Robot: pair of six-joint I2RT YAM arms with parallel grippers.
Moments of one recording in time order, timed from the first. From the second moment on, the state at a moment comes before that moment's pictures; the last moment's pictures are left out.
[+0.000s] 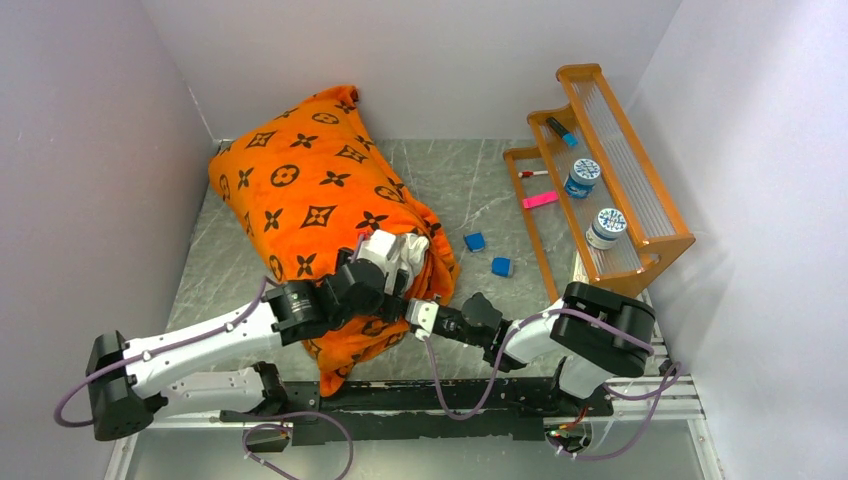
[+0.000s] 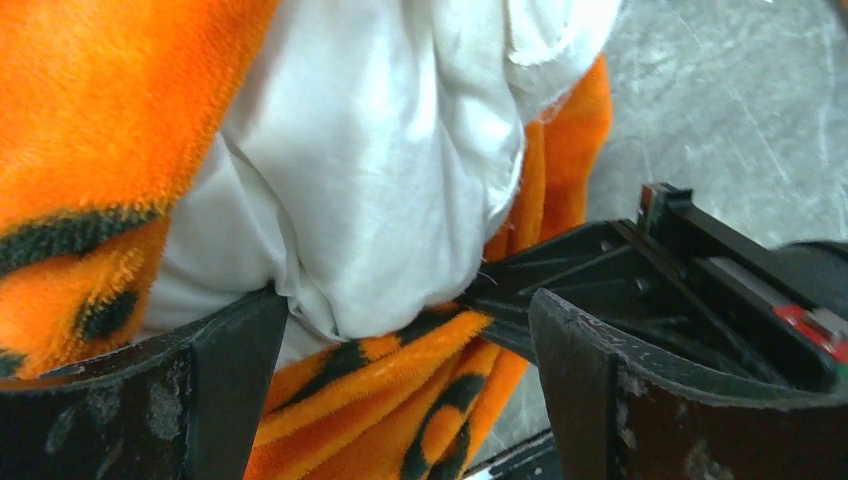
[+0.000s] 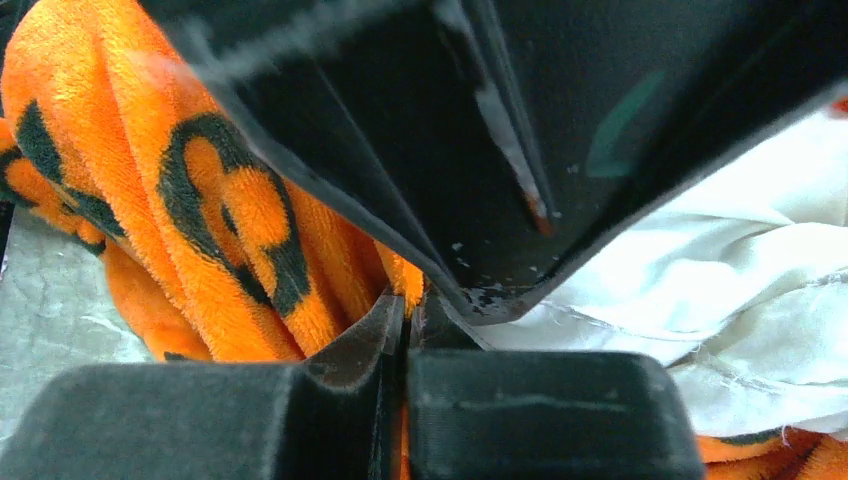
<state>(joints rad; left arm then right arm) -1.08 1.02 0.85 -0.53 -0.43 -0.48 1.12 1.58 0.31 1.26 -0.15 -0.49</state>
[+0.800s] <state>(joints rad) -1.05 1.28 0.91 -0.40 -0.62 -0.36 1.11 1.51 0.28 1.20 -0.13 -0.49</state>
